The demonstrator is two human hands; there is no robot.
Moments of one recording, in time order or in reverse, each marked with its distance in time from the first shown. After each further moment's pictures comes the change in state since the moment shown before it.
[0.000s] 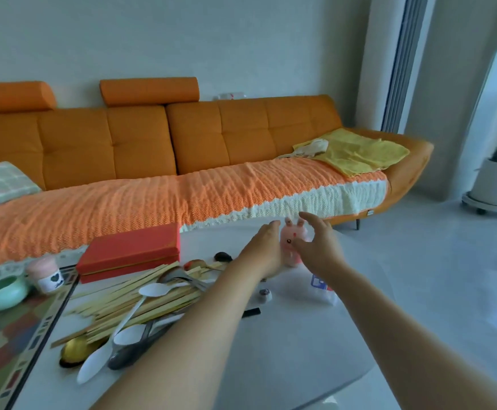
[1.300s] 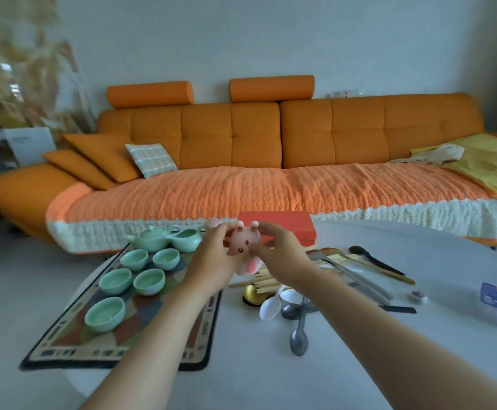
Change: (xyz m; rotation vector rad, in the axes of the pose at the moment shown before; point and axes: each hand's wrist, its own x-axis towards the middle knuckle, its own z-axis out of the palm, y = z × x) left_hand -0.231 -0.214 -0.171 -0.239 0.593 -0.244; right_hand -0.129 -0.187 0.226 0.228 -0.550 -0.329
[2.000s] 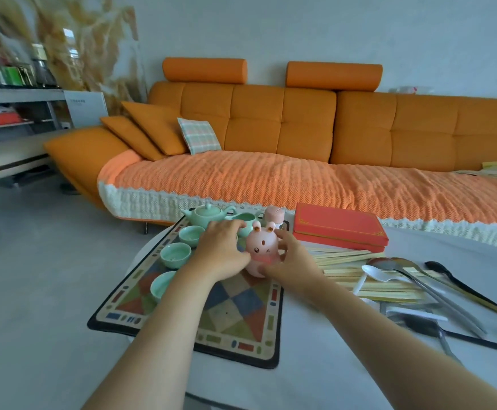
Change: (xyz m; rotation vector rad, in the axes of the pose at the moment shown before) left_hand 0.001 -0.074 -0.096 0.489 -0.071 -0.101; right_hand 0.027 0.003 0.117 -0.070 -0.185 0.123
